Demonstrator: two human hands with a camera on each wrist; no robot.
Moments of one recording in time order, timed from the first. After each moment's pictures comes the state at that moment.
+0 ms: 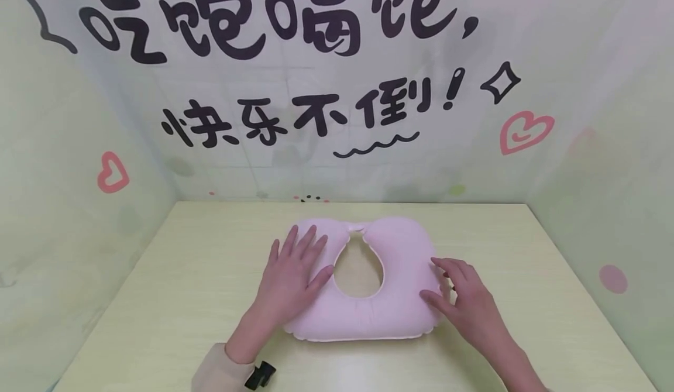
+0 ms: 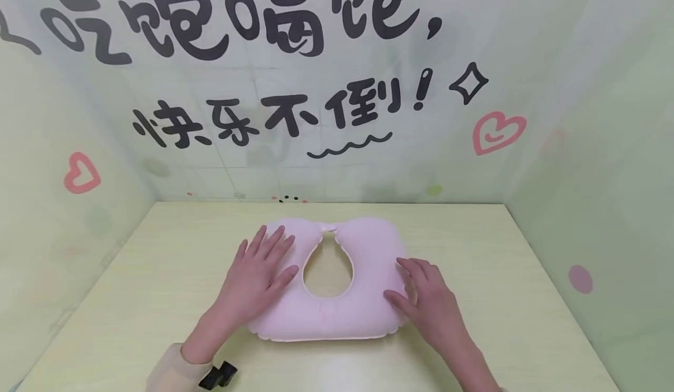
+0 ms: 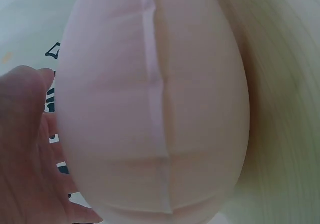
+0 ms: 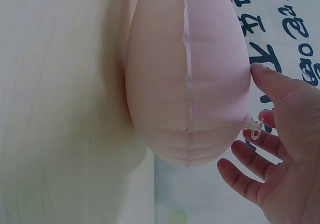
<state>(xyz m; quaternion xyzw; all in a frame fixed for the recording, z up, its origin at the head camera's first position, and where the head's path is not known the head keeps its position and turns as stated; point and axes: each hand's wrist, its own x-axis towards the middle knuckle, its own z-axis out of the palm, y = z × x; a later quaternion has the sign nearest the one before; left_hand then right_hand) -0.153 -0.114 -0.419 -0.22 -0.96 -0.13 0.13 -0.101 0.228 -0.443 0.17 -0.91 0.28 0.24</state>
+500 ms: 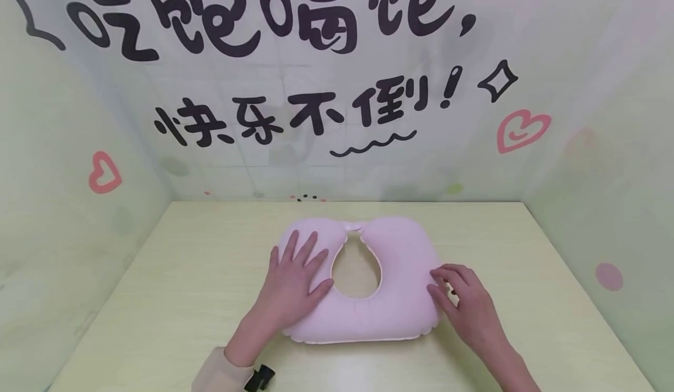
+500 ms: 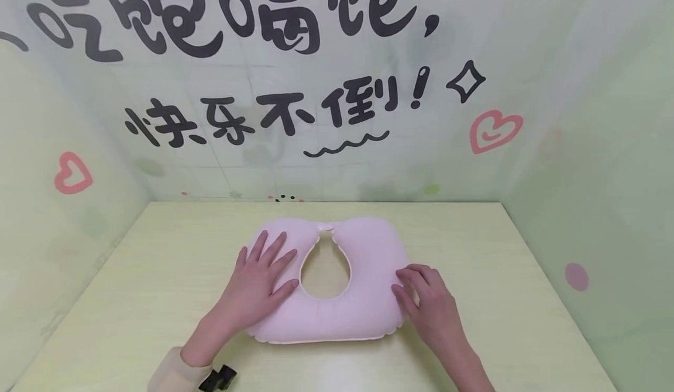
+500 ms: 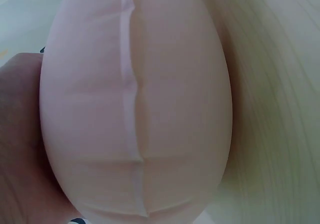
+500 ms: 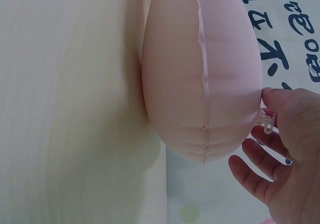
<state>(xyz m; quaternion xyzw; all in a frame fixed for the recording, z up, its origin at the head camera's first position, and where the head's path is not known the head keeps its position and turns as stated) -0.153 -0.112 -0.433 -0.25 -0.96 -0.12 0.10 -0.101 0.232 -0.454 0.20 -0.89 0.27 0.32</state>
